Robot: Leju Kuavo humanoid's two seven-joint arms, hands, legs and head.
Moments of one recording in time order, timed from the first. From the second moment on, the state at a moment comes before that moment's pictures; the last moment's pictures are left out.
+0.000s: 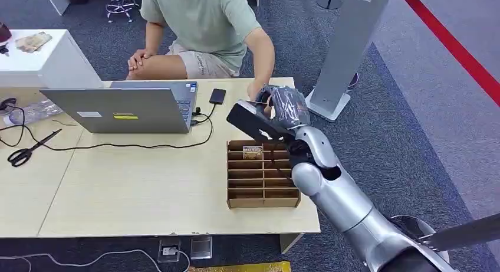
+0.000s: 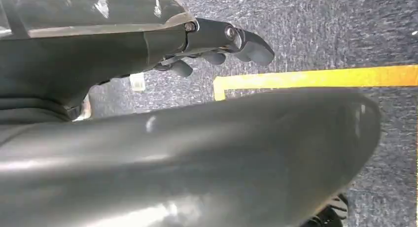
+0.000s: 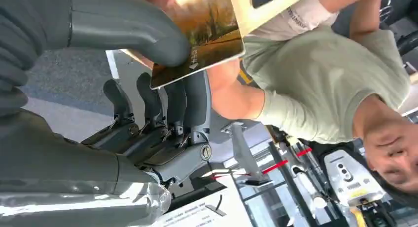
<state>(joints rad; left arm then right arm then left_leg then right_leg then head) -0.11 0.15 -1.17 -0.21 1.22 0.15 0.06 -0.68 -0.04 0.80 -1.25 0.79 -0.25 0.32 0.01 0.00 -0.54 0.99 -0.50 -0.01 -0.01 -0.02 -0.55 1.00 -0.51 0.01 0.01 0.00</state>
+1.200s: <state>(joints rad) -0.11 0.15 -1.20 -0.21 1.28 0.16 0.08 -0.66 -0.06 0.72 -1.25 0.49 -0.35 0.25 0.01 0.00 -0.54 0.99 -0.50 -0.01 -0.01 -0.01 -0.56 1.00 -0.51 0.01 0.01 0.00</state>
